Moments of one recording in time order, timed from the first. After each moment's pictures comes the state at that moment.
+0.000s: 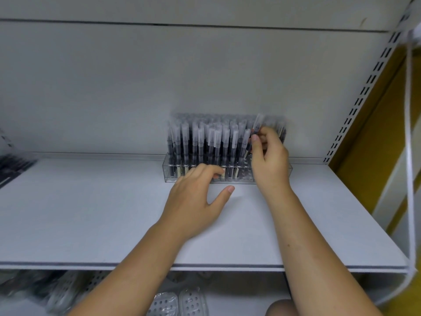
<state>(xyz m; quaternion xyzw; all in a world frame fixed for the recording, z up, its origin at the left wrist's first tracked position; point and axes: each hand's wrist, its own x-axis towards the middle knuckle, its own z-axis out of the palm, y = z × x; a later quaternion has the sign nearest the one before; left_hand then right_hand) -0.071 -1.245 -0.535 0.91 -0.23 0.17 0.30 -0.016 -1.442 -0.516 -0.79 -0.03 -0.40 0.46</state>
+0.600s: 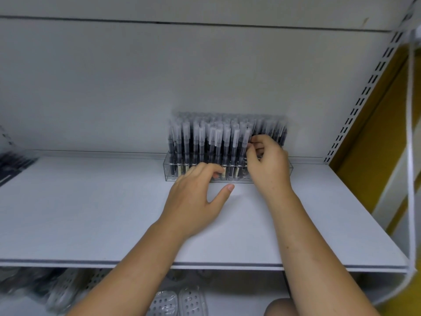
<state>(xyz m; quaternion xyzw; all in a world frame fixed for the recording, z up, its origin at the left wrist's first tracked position) -0.069 -1.244 -0.537 0.90 -0.23 0.18 0.31 -0.022 -1.440 -0.518 -0.85 0.01 -0.35 0.40</state>
